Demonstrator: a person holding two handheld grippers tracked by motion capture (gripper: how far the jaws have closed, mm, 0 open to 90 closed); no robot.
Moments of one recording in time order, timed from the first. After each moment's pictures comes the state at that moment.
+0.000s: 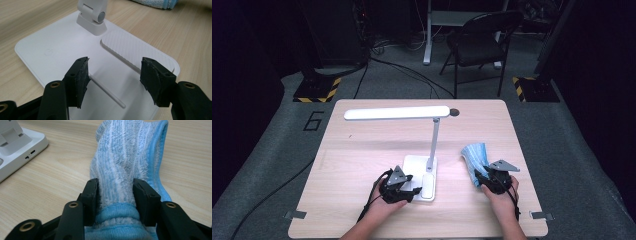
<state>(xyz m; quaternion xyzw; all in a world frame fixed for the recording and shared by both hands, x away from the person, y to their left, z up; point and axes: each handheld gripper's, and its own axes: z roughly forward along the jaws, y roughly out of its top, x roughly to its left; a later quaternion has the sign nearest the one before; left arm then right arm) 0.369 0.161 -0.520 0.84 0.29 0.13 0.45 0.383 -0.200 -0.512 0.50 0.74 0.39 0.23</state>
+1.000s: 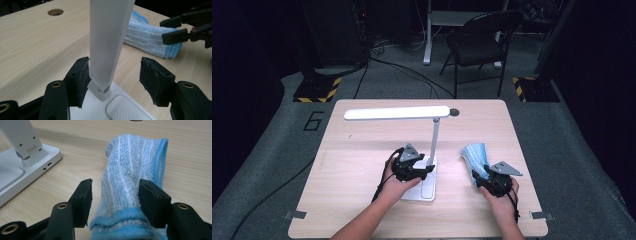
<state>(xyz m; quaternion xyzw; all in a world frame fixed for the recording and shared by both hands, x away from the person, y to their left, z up) 0.410 0.118 -0.460 0.81 0.30 0.15 0.48 0.371 -0.195 -0.503 0.48 0.72 0.43 0.25</state>
